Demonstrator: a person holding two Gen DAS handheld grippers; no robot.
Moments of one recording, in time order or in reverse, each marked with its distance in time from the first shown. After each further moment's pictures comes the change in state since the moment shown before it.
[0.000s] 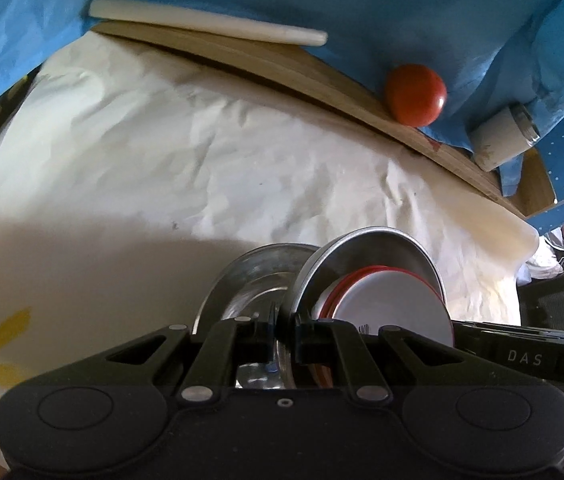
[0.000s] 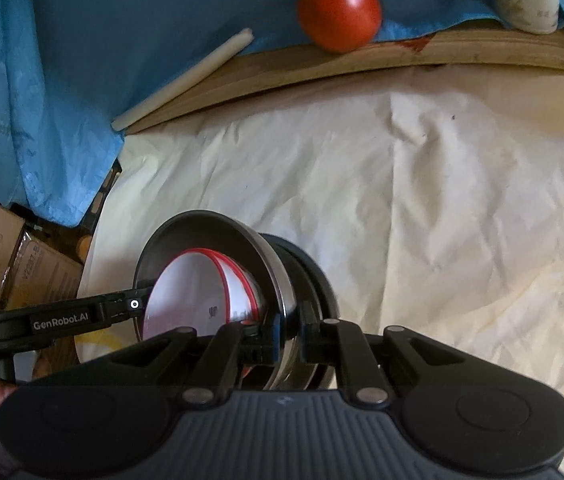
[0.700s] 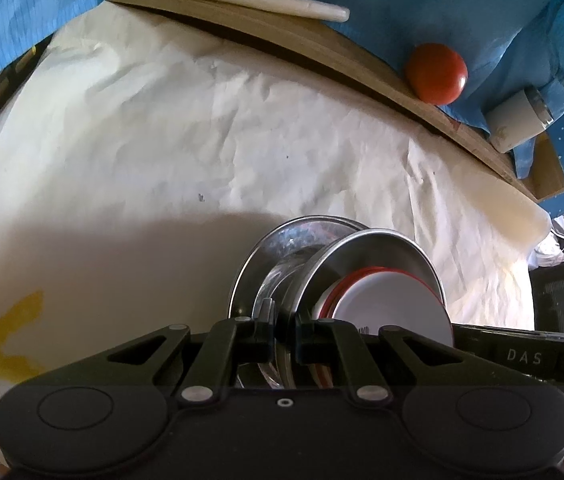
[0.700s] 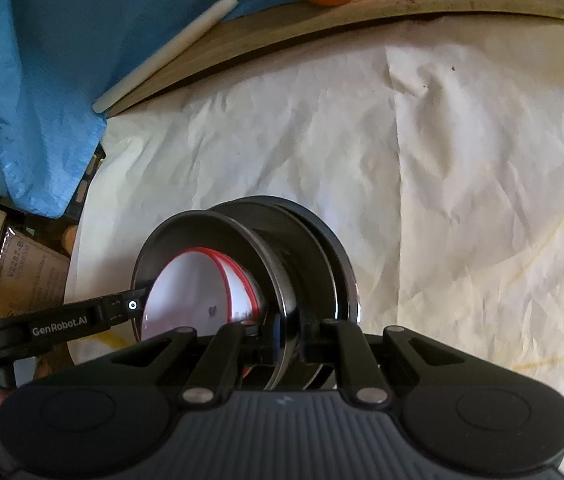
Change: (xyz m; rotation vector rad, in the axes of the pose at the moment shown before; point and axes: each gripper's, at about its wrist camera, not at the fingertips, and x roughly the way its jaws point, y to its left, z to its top) left arm 0.011 0.020 -0.010 0.011 0.040 0.001; right arm 0.026 -0.006 -0.014 0.067 0.030 -0.025
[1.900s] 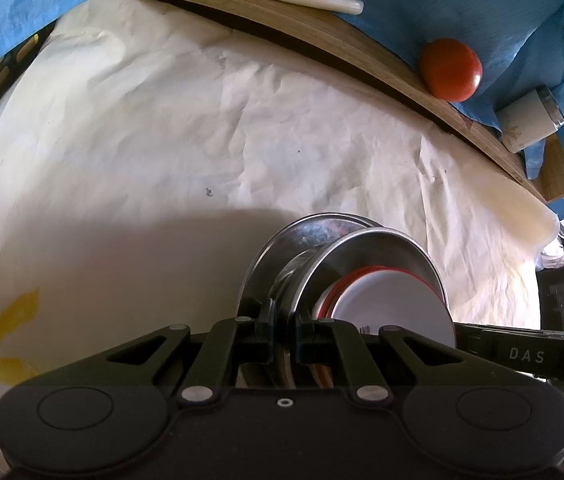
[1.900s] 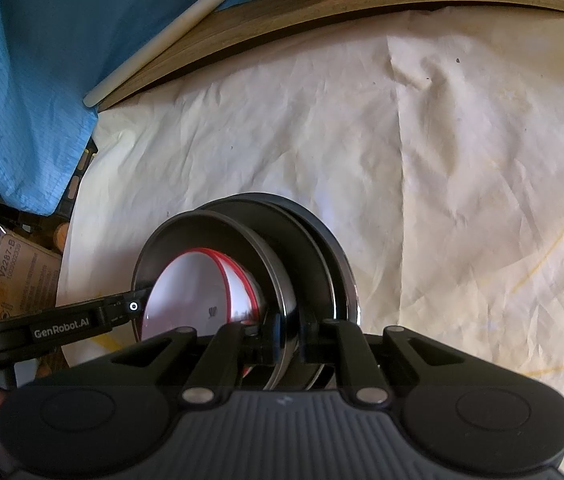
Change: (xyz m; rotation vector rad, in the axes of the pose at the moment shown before) left arm 0.008 0.005 0.002 -0.018 0.016 0.014; right arm 0.010 0.002 0.006 -0.002 0.022 -0.006
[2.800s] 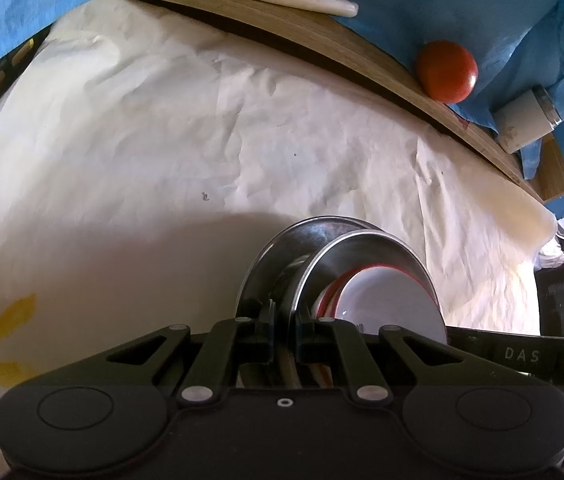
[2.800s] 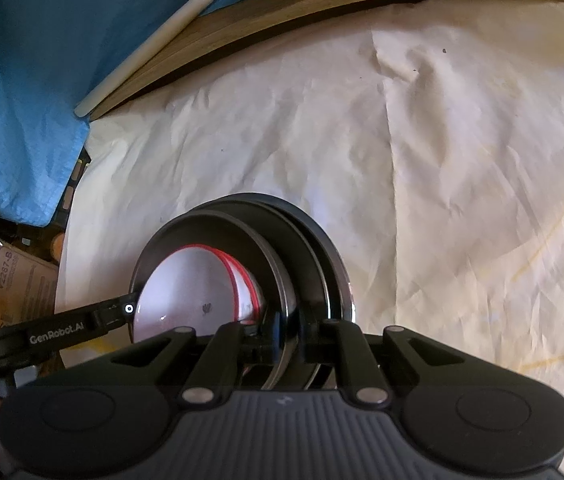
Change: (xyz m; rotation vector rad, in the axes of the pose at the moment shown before) left arm 0.000 -0.003 0.000 0.013 -0.012 0.000; right arm 0.001 -0.005 -0.003 0.042 -0.011 -0.004
